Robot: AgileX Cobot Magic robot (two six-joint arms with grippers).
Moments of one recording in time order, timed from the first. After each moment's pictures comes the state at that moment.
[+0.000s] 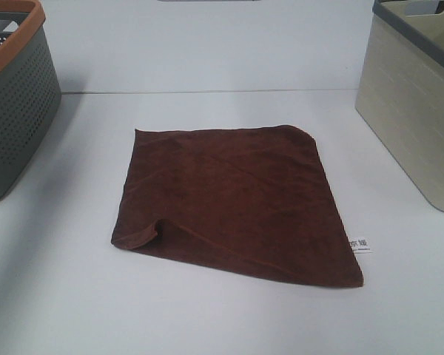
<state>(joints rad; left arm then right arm) 0.00 1.56 -1.82 0.07 1.22 0.07 0.01 1.60 -1.83 -0.01 1.09 0.08</state>
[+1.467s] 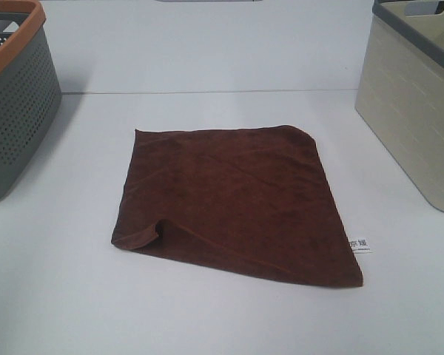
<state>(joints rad) 0.06 0.49 -0.96 0.01 1.14 0.15 -0.02 0.54 -0.74 0.04 1.09 -0.06</state>
